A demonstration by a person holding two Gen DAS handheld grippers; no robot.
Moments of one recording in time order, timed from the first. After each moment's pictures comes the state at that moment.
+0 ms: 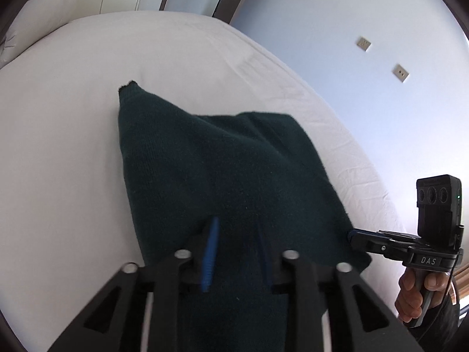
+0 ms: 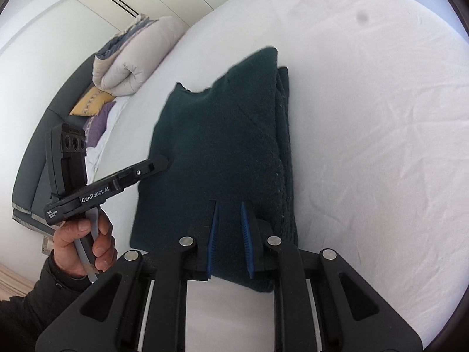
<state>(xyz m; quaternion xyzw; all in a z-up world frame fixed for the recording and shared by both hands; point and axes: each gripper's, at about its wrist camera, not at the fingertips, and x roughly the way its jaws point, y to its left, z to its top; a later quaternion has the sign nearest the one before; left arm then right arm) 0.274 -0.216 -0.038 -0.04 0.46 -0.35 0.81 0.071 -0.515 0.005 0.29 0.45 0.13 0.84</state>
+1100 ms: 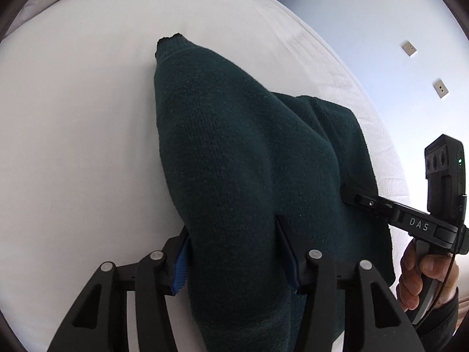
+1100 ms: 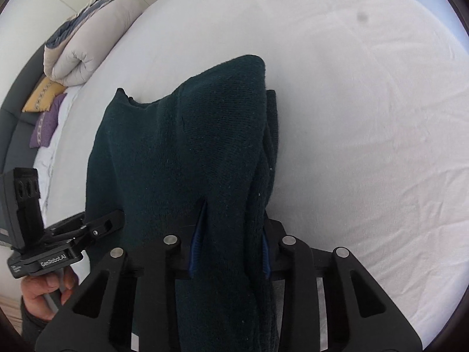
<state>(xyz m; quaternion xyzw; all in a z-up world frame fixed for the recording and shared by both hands) 0.292 -0.209 -0.070 -0.04 0.56 -0.27 0.78 0.202 -0.500 -0.026 0.21 0.54 0.02 0.81</state>
